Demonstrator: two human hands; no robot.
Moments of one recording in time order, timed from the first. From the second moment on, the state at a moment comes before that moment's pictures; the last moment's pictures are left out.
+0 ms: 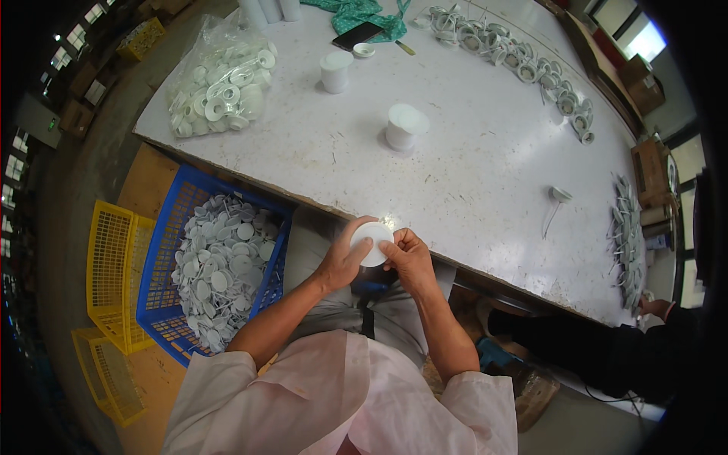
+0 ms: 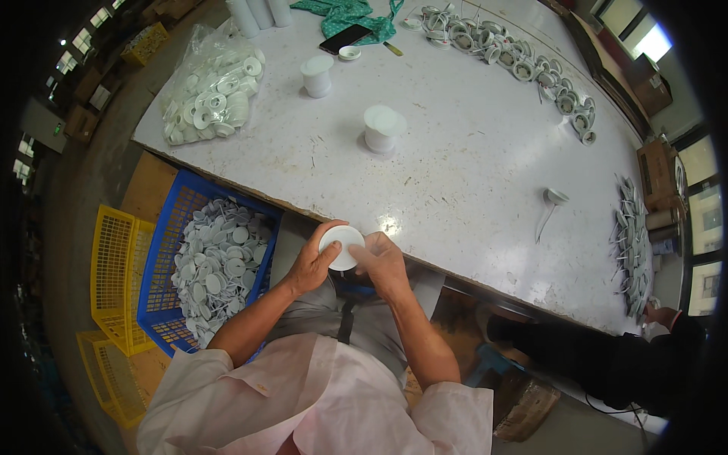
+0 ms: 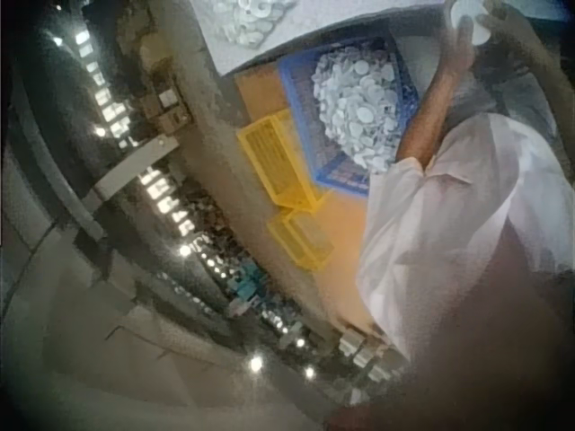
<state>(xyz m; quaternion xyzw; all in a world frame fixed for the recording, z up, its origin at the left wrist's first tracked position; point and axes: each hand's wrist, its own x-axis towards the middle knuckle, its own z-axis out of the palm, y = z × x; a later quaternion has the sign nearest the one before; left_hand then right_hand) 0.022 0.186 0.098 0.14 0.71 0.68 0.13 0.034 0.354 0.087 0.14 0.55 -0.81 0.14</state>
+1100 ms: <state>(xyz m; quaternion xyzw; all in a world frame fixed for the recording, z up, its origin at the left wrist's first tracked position) 0.031 -0.040 -0.002 -0.21 0.79 0.58 -0.05 -0.019 0.656 0.070 0.38 0.85 0.01 -0.36</state>
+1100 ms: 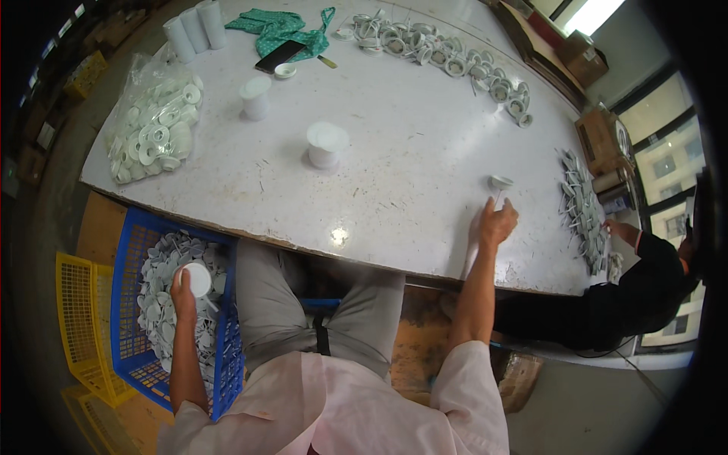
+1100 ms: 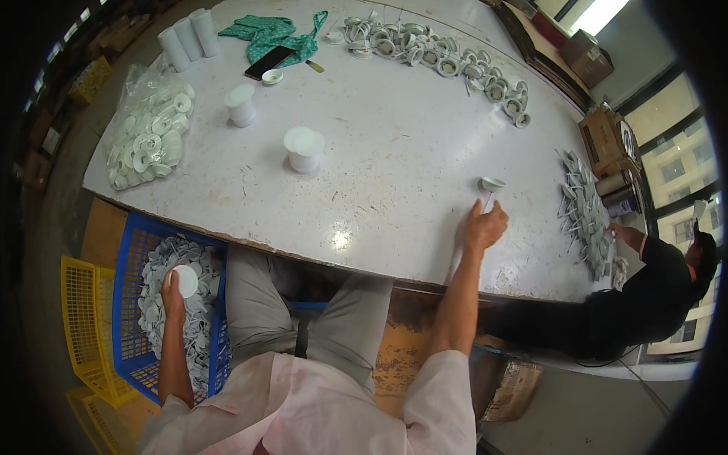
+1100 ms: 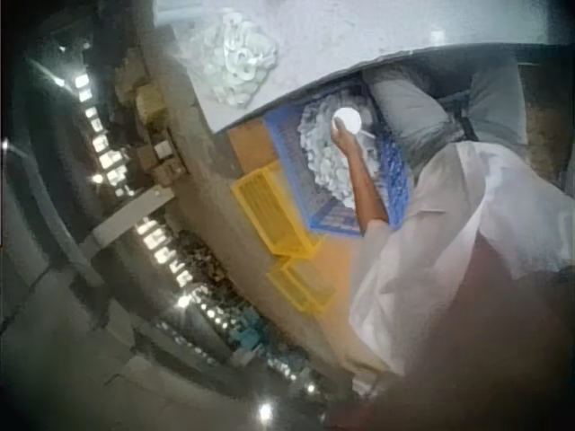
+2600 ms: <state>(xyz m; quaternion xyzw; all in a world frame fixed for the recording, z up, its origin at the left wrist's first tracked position) 0.007 0.145 0.103 0.04 0.63 0.76 -0.15 0.029 0.316 0.107 -0.06 0.85 -0.51 0.13</state>
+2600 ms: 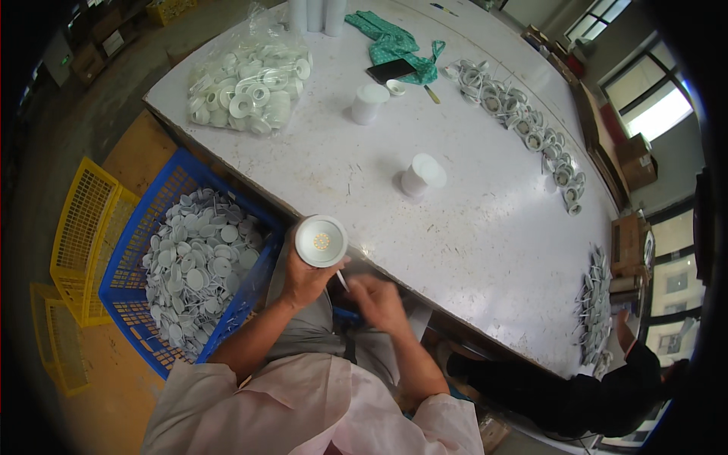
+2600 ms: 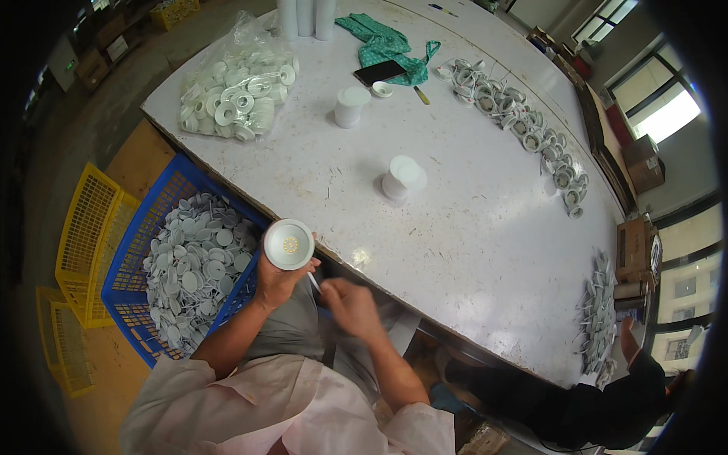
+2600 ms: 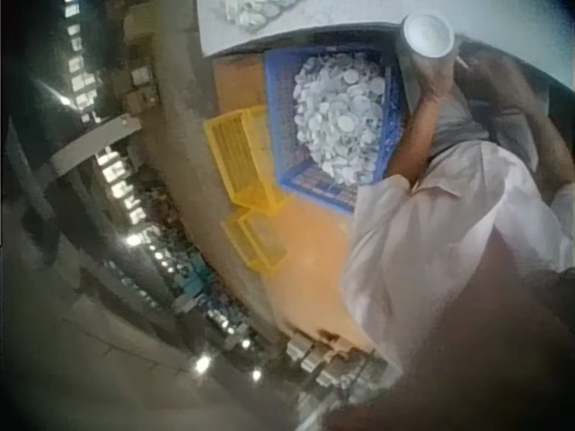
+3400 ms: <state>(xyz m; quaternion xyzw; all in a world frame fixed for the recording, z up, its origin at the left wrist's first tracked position) 0.031 0.152 0.092 0.03 0.57 0.82 0.06 -0.079 0.376 0.132 0.14 0.49 -0.86 -0.04</state>
